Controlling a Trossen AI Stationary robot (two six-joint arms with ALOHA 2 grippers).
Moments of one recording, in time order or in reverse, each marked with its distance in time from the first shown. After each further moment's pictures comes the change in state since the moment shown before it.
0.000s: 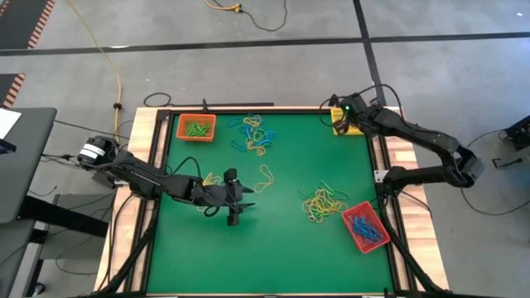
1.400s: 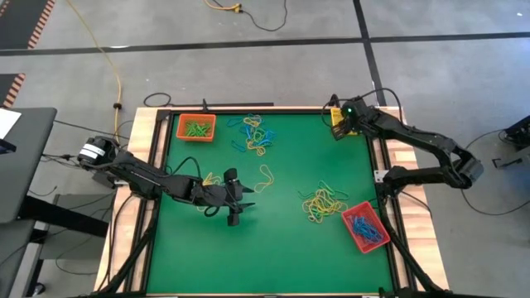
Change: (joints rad) left arm 0.000 0.000 0.000 0.002 -0.005 -0.005; right arm -0.054 0.000 -0.107 0.128 -0.236 0.016
